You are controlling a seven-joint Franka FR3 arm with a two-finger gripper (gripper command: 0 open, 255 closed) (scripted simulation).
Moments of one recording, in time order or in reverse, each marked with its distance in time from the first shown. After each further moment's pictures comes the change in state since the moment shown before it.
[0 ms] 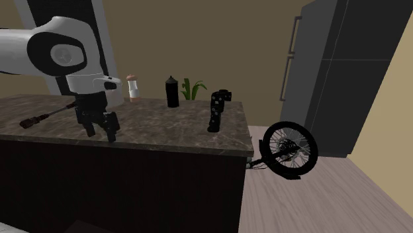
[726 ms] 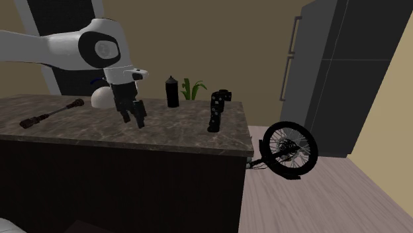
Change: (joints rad) arm -0.118 0.294 0.035 0.214 -0.089 0.122 0.181
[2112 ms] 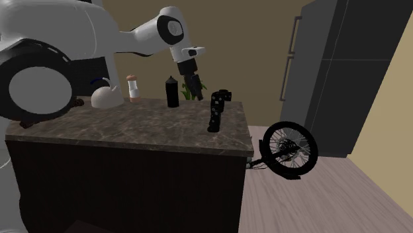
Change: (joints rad) arm -0.160 0.651 -0.036 0.824 -0.276 -0.115 0.408
